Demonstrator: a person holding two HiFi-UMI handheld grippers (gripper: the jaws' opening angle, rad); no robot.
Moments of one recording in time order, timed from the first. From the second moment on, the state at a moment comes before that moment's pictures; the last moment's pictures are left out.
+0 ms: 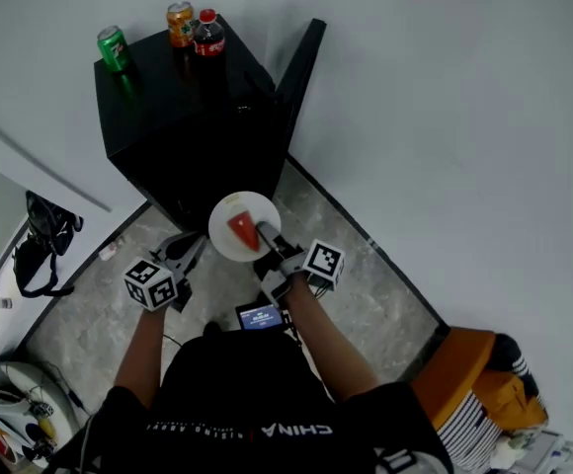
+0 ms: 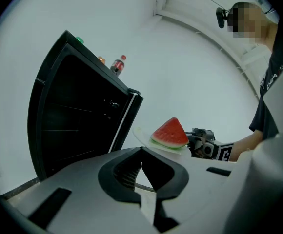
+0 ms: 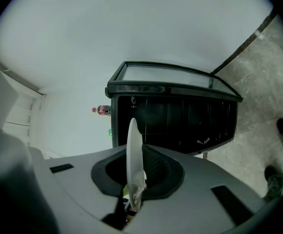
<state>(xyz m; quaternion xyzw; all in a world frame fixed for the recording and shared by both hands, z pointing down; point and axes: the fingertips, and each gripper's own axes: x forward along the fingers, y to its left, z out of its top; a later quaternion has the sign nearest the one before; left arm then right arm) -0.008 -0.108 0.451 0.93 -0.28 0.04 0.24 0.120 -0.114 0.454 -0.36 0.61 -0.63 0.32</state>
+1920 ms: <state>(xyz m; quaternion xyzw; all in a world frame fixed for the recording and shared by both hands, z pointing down) -0.045 -0.185 0.483 0.84 -0.38 -0.02 0.39 0.082 -0.215 0.492 -0.33 0.62 -0.66 0.27</state>
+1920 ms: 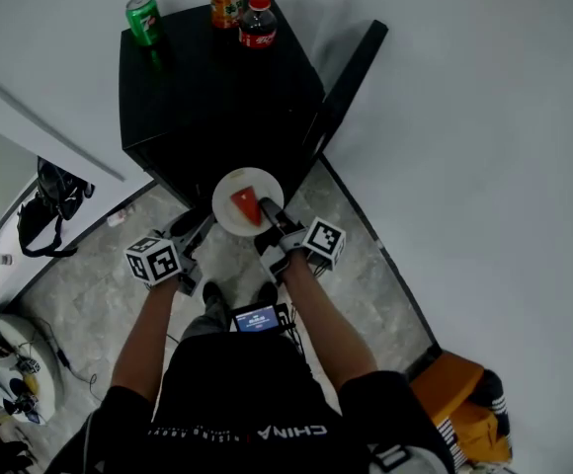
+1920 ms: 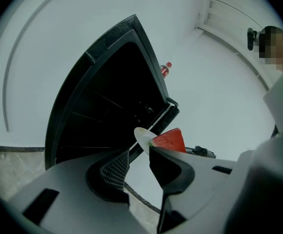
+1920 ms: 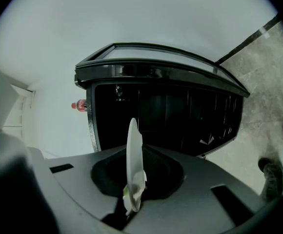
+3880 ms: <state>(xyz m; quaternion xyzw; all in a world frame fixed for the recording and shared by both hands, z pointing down) -0.037 -0.298 0.690 0.73 -0.47 -0.10 0.49 0.034 -0.374 0.696 -0.33 0.61 -0.67 0.27</state>
